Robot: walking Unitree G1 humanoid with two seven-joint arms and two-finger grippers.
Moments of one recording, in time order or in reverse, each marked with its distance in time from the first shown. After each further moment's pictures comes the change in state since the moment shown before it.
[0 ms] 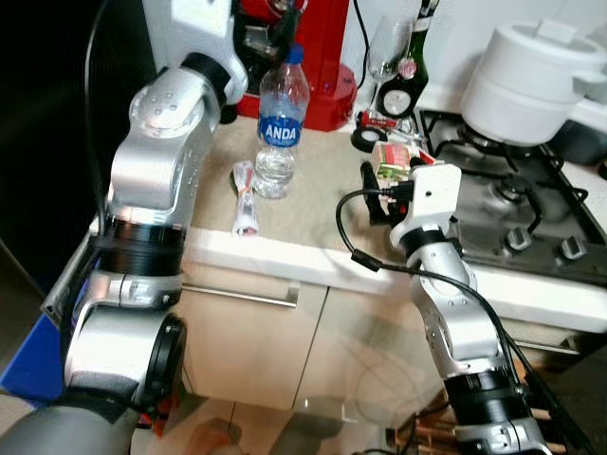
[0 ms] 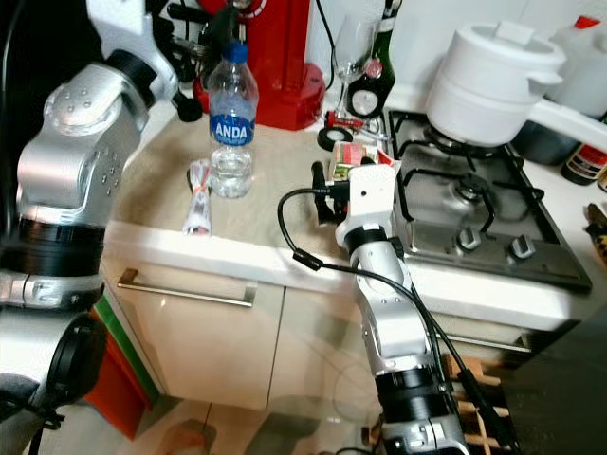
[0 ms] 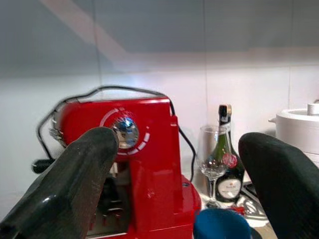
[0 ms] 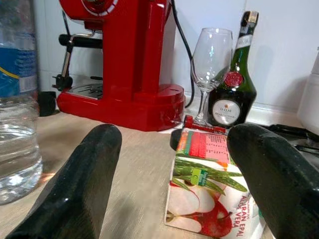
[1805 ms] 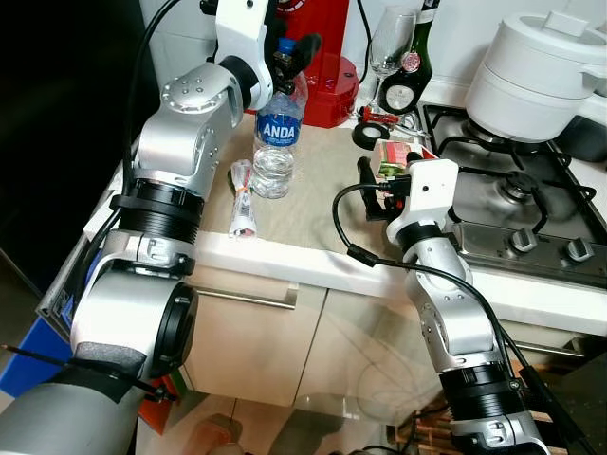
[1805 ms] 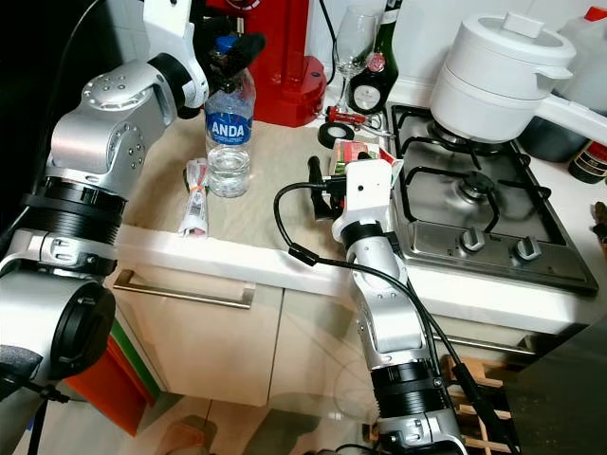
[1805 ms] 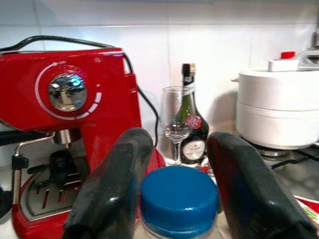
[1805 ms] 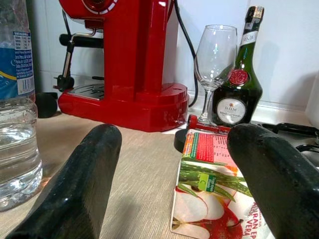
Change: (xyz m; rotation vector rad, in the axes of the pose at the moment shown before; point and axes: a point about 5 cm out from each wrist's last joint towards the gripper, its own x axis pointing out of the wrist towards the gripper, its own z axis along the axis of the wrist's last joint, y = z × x) left arm 0.011 -0.012 -0.021 -0.032 0.121 -0.185; right arm 0.005 0.004 0.003 0.012 -0.008 0.004
